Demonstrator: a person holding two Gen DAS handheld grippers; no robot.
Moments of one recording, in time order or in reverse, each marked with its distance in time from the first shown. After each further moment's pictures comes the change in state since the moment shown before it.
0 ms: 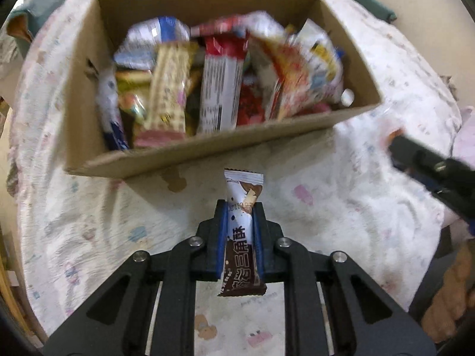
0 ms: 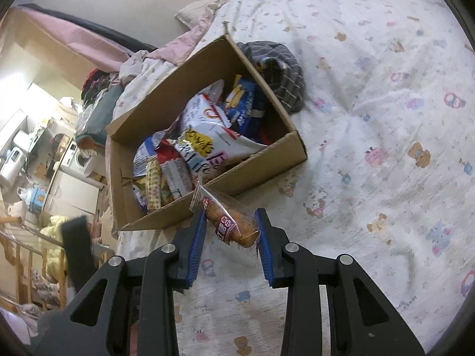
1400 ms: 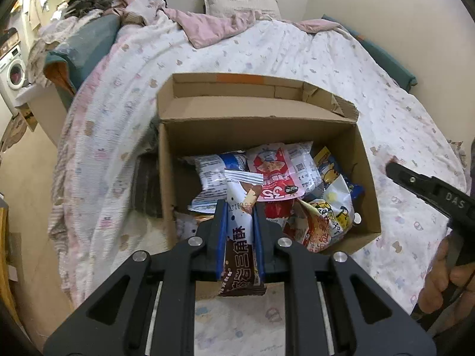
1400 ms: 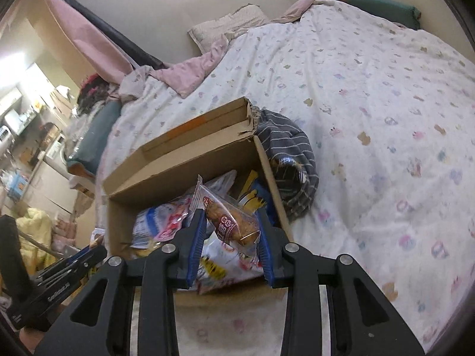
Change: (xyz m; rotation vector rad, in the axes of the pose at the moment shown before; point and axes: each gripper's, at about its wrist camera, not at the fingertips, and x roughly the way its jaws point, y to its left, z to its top) left arm -0.091 0.095 0.084 -0.114 -0.193 0.075; right arm 0.004 0.047 0.123 -0.156 -0.083 -0.110
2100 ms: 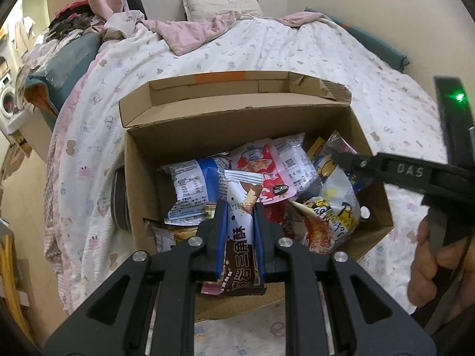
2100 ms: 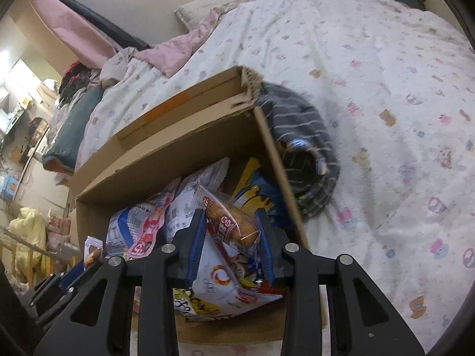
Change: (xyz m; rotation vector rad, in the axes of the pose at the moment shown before) left arm 0.021 -0.025 -0.007 0.105 -0.031 0.009; right arm 0.069 -0.003 0.001 0.042 0.103 -0.013
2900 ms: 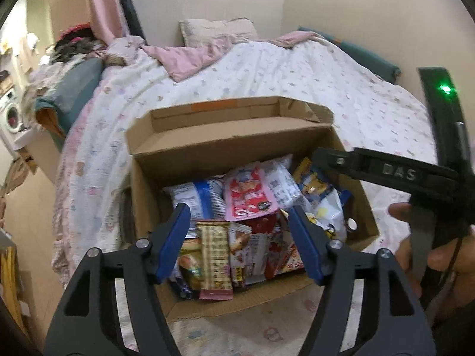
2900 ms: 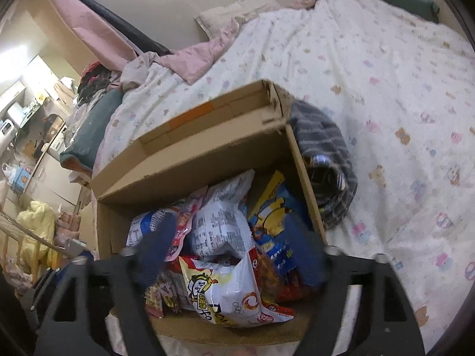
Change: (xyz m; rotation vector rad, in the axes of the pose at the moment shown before) left arm -0.033 -0.015 0.001 0.034 -0.125 0.036; right arm -0.016 0.019 0.005 -0.066 -0.068 0.055
